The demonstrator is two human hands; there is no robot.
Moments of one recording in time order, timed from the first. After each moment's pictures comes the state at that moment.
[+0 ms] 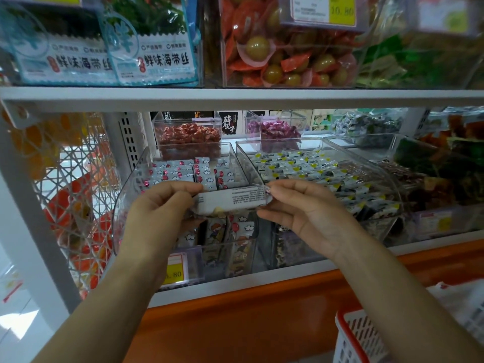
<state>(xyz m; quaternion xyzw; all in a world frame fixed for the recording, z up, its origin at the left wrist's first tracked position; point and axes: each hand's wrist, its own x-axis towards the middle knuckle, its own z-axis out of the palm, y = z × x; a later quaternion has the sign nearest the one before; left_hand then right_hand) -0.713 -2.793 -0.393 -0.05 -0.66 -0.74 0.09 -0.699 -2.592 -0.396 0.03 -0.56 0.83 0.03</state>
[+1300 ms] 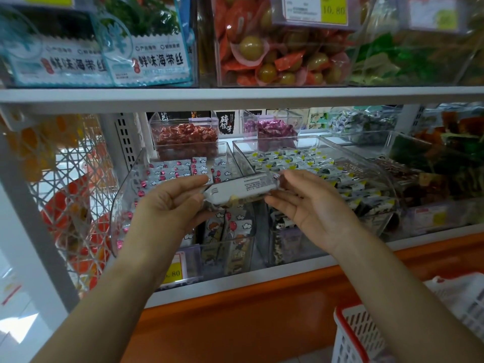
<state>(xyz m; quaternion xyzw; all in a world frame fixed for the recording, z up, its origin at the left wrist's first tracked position) -0.710 -2.794 -0.395 -0.15 -0.65 -0.74 0.03 -0.702 -2.585 -0.397 0.04 -0.50 0.86 0.07</state>
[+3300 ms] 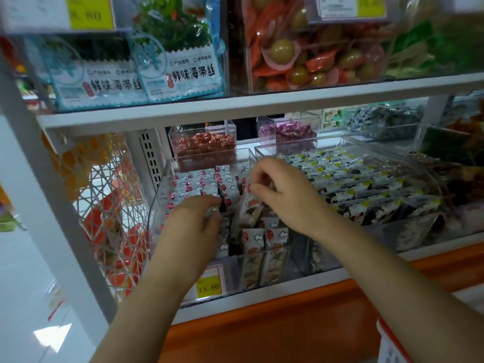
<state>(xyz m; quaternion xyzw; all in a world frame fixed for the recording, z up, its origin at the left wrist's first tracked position) -0.732 -2.818 -0.401 -0.18 -0.89 -0.35 0.22 -0.737 -2.645 -0.380 0.19 -0.89 0.33 0.26</state>
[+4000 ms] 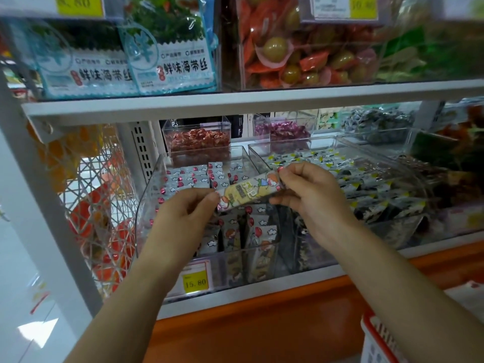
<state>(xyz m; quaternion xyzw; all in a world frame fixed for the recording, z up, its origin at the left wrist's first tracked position) -0.725 -2.807 -0.396 -0.11 -0.80 -0.58 0.11 -0.723 -2.622 -0.390 0.03 -0.63 0.75 0.19</state>
